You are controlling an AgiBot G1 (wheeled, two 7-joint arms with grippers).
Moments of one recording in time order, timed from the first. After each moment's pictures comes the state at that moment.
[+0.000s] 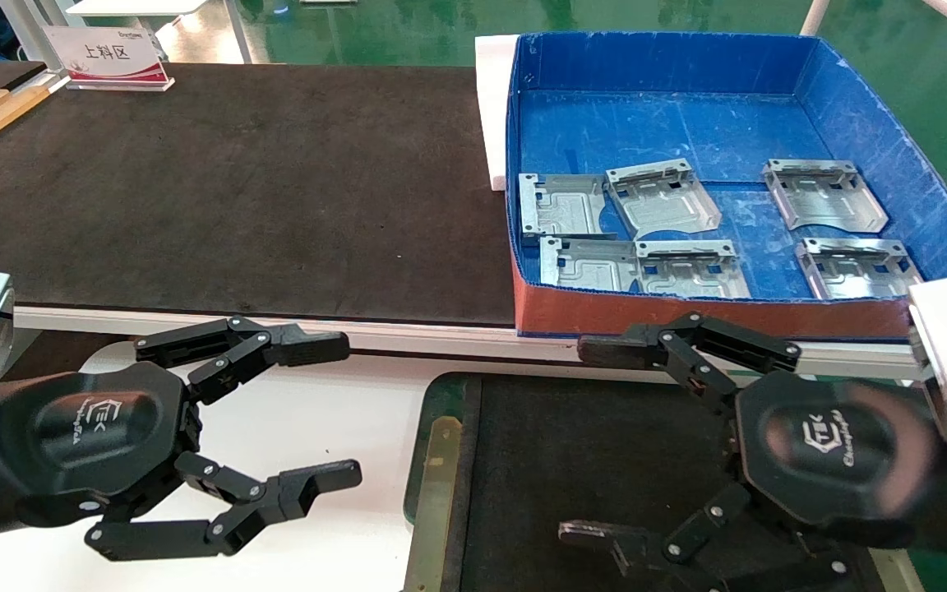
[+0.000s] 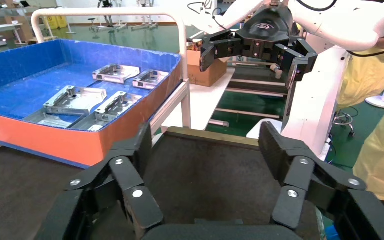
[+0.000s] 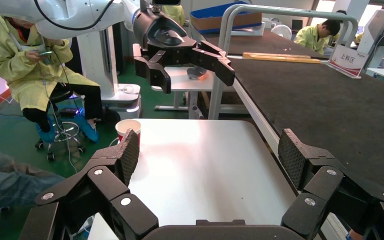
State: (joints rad) left arm -1.09 0.55 0.42 -1.23 0.62 1.42 -0.10; right arm 1.08 -0.61 -0.28 1.28 -0.73 -1.50 0.19
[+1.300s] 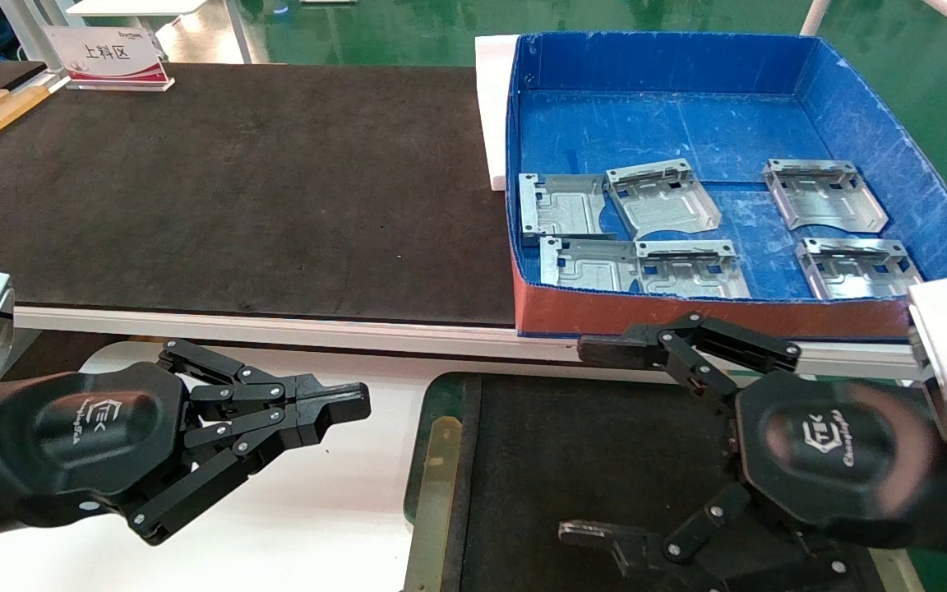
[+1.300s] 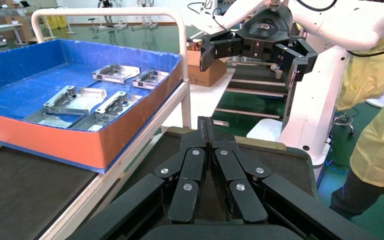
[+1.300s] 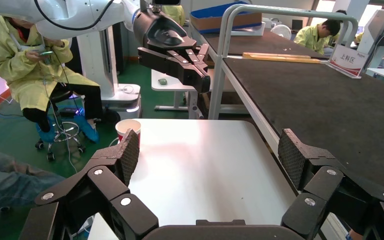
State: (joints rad) left arm -1.09 0.55 0.42 -1.23 0.62 1.42 -0.10; right arm 1.08 -0.61 -0.28 1.28 -0.73 -1.50 0.19
